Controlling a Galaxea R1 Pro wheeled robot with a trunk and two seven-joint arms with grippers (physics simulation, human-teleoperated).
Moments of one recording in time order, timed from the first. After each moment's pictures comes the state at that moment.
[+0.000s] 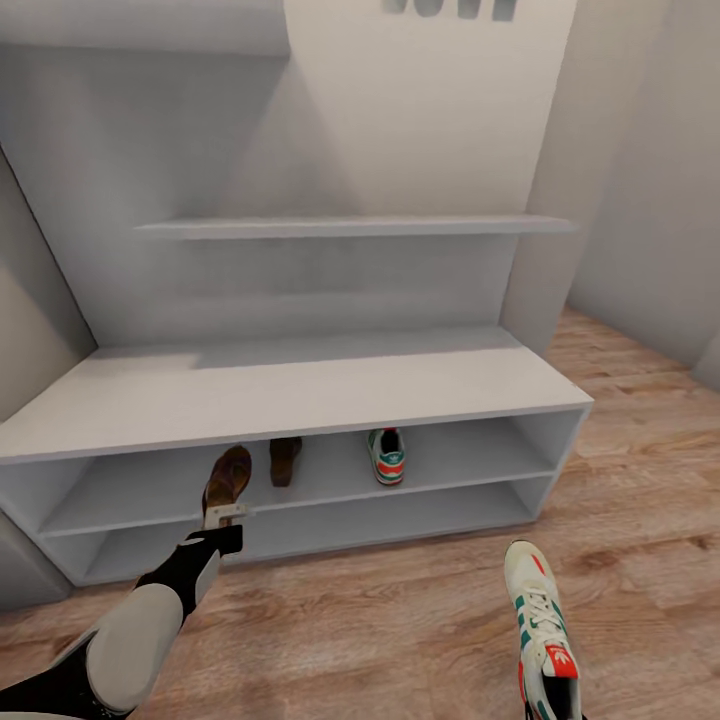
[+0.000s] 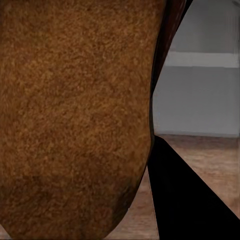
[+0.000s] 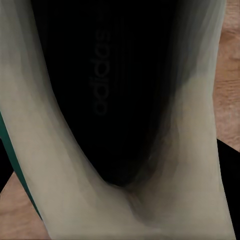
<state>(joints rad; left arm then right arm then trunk) -0.83 -0.01 0.72 -0.26 -0.60 0.08 0.02 -0.15 -0.02 -0.39 -0.40 0.26 -0.58 -0.09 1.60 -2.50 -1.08</state>
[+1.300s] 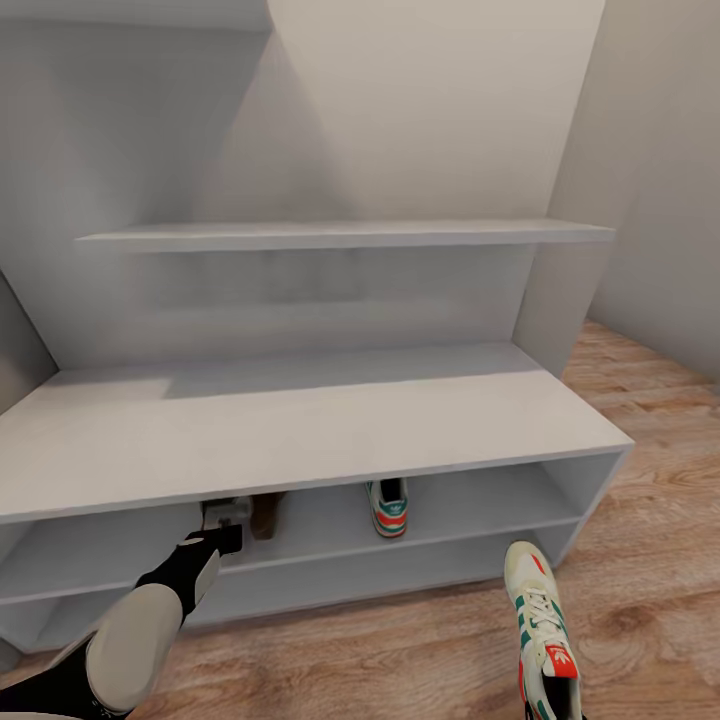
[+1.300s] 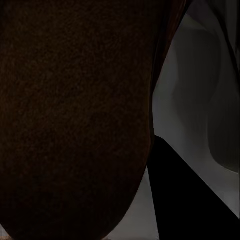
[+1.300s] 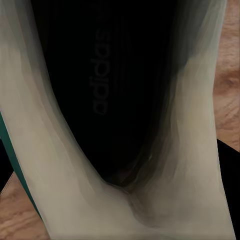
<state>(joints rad) -0.83 -0.01 0.72 -0.26 -0.60 0.08 0.02 -0.15 -0.02 -0.39 -0.40 0.26 -0.58 -0.09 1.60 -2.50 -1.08</state>
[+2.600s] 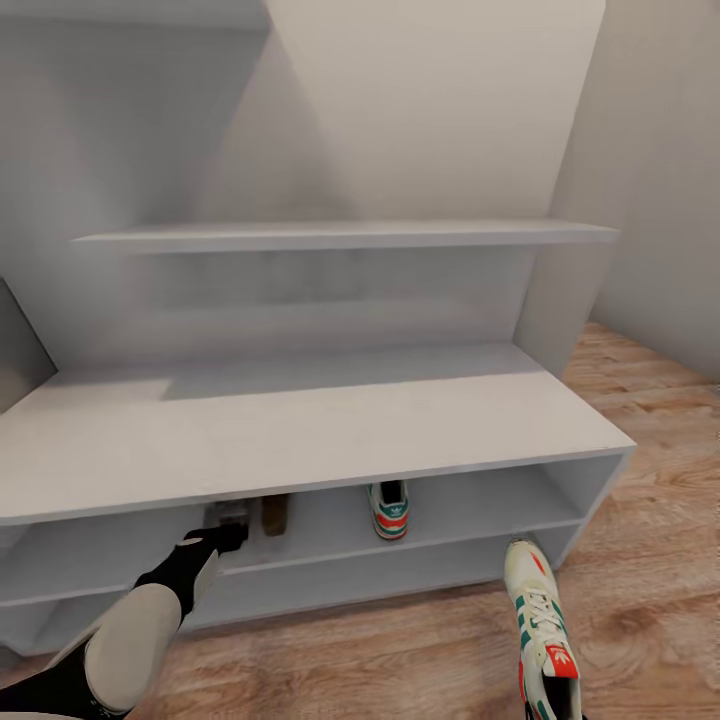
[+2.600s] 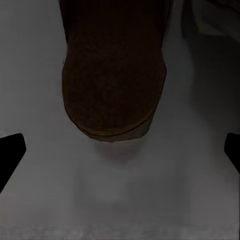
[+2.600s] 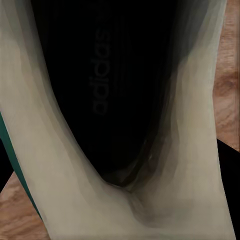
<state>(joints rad) -0.83 -0.01 0.72 -0.26 -0.61 0.06 0.02 -0.15 -0.02 -0.39 -0.40 0.26 -0.58 -0.09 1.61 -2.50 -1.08</state>
